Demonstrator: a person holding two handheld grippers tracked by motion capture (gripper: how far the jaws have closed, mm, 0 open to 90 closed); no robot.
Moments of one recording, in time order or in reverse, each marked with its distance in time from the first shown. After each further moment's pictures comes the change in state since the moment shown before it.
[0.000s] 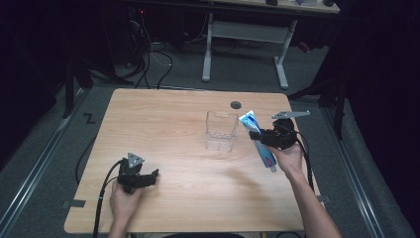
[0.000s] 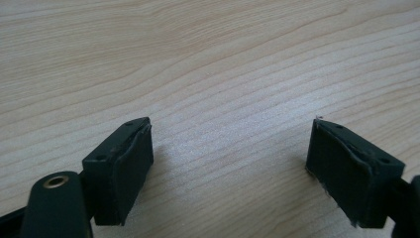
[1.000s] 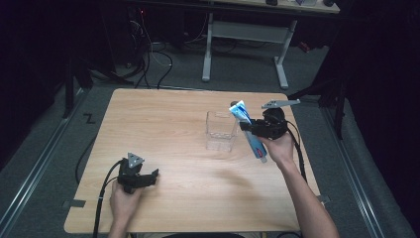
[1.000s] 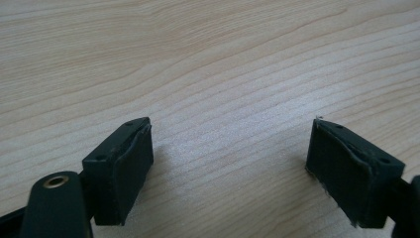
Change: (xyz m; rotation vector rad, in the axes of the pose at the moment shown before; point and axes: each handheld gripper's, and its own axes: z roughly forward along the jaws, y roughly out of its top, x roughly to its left) left arm 0.000 0.000 0.000 0.000 0.000 0.000; right arm 0.020 0.036 0.011 -0.024 0.017 -0.064
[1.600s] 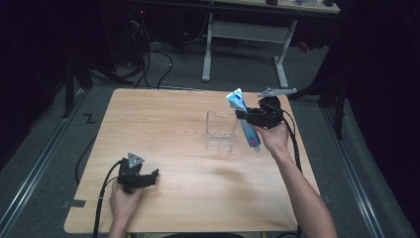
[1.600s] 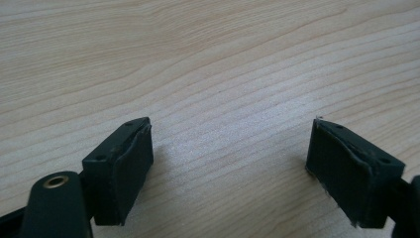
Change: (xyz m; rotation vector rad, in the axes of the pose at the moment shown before) left arm 0.000 0.000 0.000 0.000 -0.001 0.000; right arm 0.000 0.030 0.008 -0.055 -0.021 -0.005
